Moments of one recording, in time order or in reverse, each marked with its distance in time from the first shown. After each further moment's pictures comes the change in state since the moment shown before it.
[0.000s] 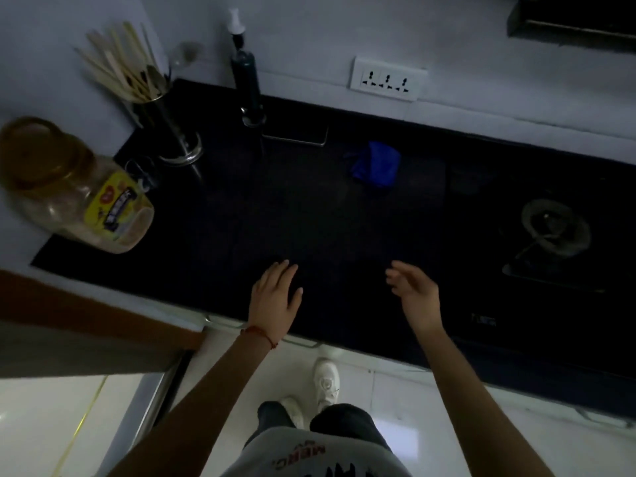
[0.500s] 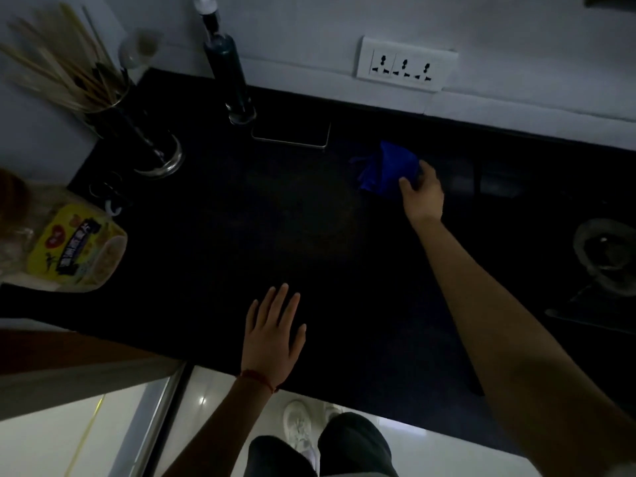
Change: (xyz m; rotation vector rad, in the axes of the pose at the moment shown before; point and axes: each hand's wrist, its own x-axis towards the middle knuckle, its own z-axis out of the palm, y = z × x) left_hand 0.041 -0.023 0.038 0.308 -0.107 0.008; right_hand 0.230 -0.070 0.048 -0.372 0.134 -0.087
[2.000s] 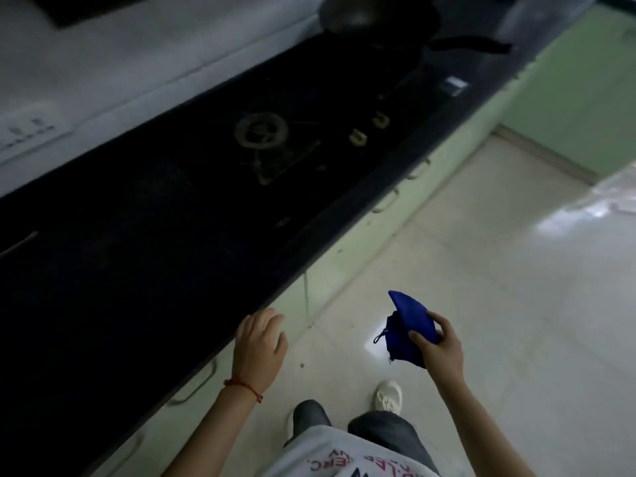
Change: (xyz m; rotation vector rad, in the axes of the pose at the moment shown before) left_hand -0.118 0.122 0.038 -0.040 -0.143 0.991; right_hand -0.533 0.245 -0.130 0.518 0.767 0.834
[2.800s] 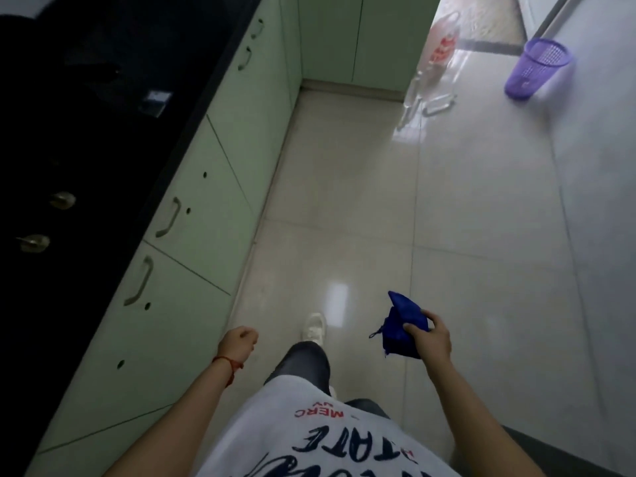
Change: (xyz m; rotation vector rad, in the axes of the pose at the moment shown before) left_hand 0.187 0.339 0.201 -0.391 -0.725 -0.486; right_hand 0.186 0.131 -0.325 0.317 0.401 0.463
